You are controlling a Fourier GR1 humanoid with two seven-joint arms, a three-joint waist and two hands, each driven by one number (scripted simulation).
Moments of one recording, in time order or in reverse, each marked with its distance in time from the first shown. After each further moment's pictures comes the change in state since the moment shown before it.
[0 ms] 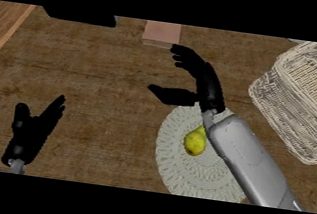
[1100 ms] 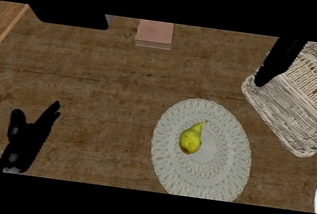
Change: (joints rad) left arm 0.062 -0.008 0.013 -0.049 -0.020 0.023 0.027; right arm -0.503 -0.528 0.045 0.123 -0.140 0.973 0.693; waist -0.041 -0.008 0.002
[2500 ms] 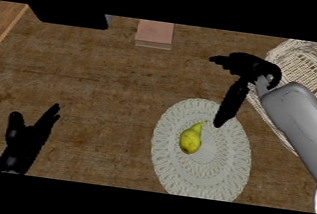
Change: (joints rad) left arm 0.029 -0.034 0.040 -0.030 -0.040 -0.044 0.023; right arm 0.304 0.204 -0.010 -0.134 0.226 -0.082 -0.013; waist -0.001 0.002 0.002
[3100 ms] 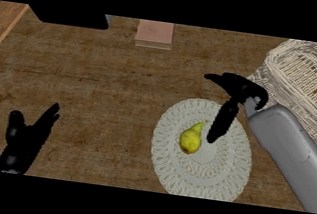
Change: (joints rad) left arm 0.000 -0.020 0.027 -0.008 -0.027 -0.017 0.023; right arm 0.153 0.080 -0.037 -0.052 0.155 -0.012 -0.023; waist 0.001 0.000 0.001
